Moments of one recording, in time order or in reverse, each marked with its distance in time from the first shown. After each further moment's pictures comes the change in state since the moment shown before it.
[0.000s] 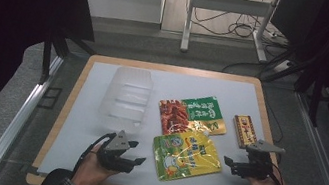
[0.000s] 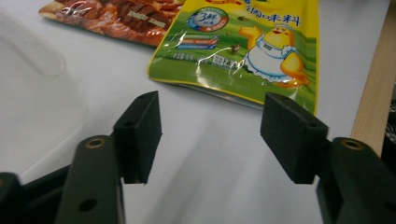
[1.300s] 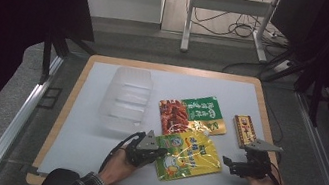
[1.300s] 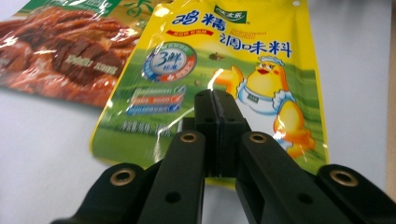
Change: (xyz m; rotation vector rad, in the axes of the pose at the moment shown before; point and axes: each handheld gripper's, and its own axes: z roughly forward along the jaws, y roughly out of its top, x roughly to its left) left arm -0.013 0.034 0.065 -0.002 -0.062 0.092; right arm 0.002 0.002 0.003 0.007 0.004 -0.014
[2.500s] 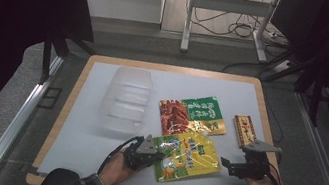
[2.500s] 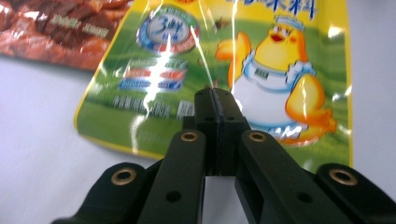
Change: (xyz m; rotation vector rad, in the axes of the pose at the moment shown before) left arm -0.002 -0.019 0.004 0.061 0.008 -0.022; right arm 0.006 0.001 -0.001 -0.001 0.034 -0.007
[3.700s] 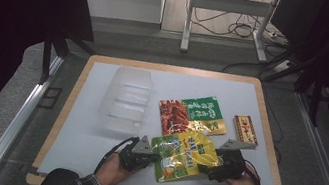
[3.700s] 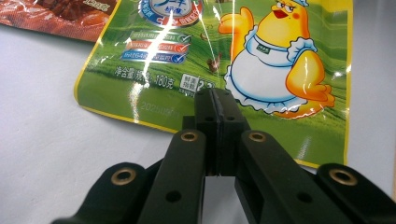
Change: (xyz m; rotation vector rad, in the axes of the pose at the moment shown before) left arm 0.003 -0.009 -0.005 0.014 -0.022 -0.029; right arm 0.045 0.013 0.036 0.073 0.262 -0.034
